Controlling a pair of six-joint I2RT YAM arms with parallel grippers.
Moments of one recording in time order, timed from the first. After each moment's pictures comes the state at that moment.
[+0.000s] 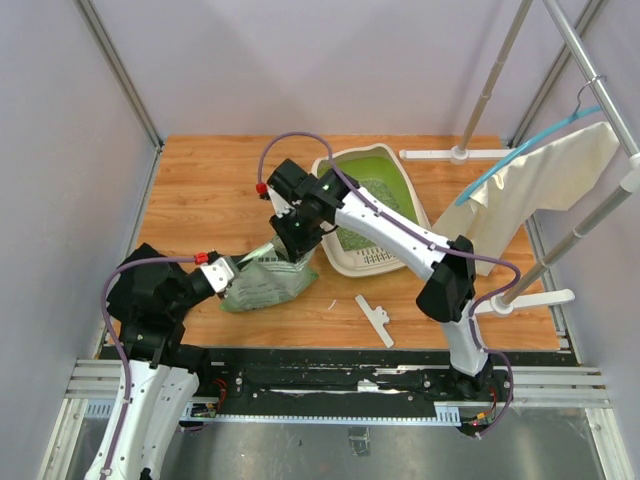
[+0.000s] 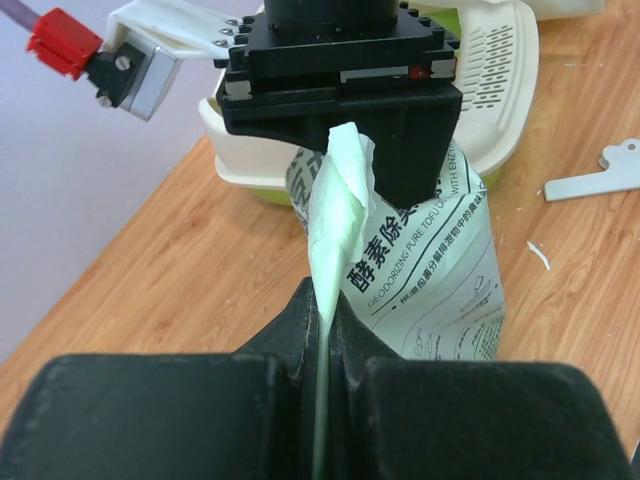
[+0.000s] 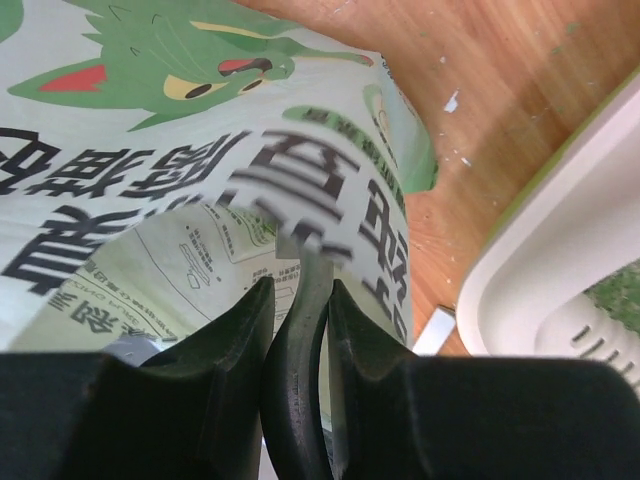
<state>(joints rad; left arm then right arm) -0.13 0.36 0.51 -0.25 0.73 0.50 0.97 2.08 2.17 -1.23 -0.13 0.18</state>
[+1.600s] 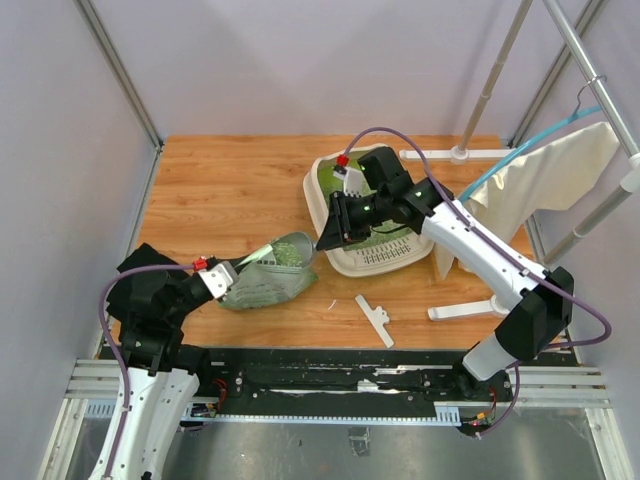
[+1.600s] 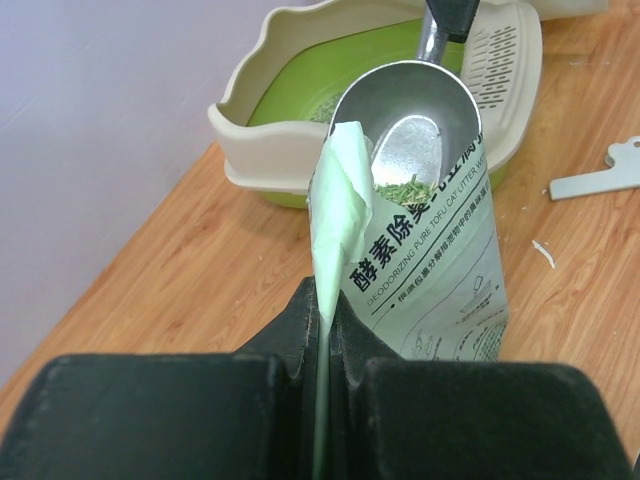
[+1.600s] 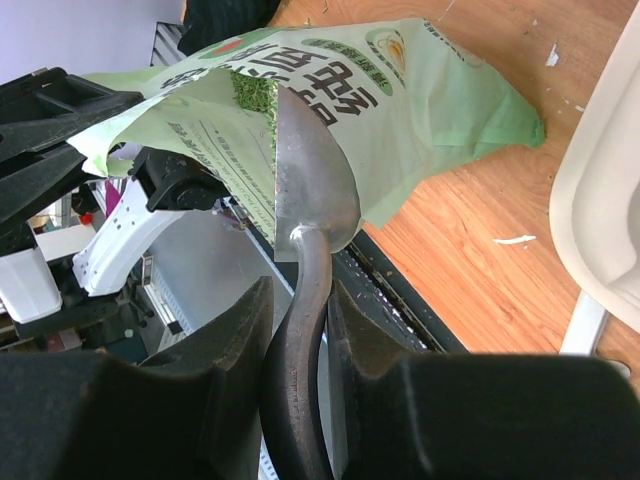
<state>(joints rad) -0.13 0.32 0.50 -0.28 0.70 0.52 0.67 1.55 1.51 -0.77 -0.60 0.51</state>
